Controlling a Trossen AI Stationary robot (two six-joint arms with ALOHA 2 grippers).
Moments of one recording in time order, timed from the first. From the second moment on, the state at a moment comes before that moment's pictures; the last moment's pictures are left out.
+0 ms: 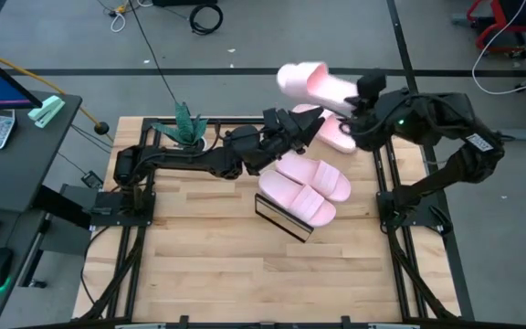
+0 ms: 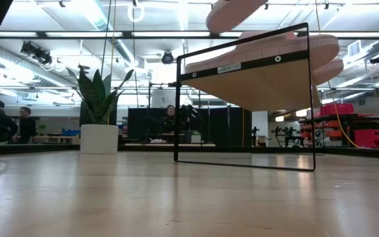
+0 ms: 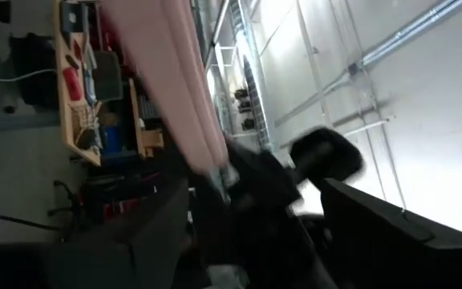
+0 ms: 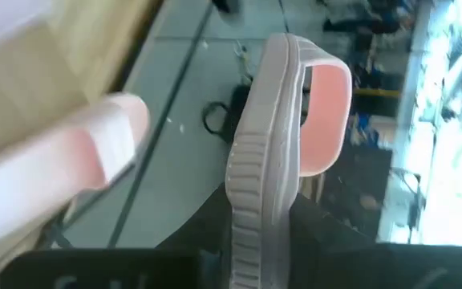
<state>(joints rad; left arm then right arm) 0.02 1.92 1.74 0.60 -0.49 -1.38 -0.03 1.36 2.04 -1.39 0.73 -1.01</state>
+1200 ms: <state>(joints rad) 0.22 1.91 1.74 0.86 -0.29 -1.40 -0.03 1.24 1.75 -1.53 0.41 -0.61</state>
